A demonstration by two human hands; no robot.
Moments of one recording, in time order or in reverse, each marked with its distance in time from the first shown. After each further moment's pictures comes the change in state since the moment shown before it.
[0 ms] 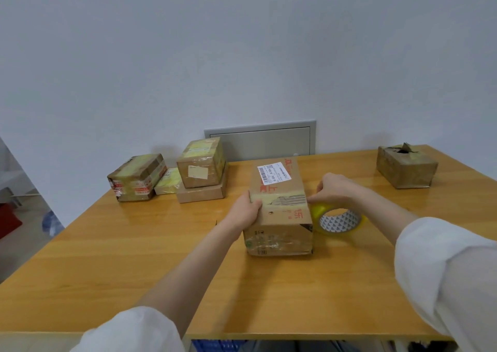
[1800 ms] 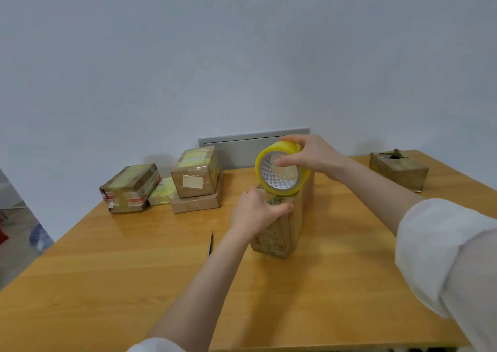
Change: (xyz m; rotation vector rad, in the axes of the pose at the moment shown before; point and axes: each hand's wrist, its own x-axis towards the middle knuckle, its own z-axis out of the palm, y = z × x) left_hand -0.003 0.029 0.012 0.373 0.162 0.139; right_hand -0.016 -0.057 -0.057 0.540 0.247 -0.359
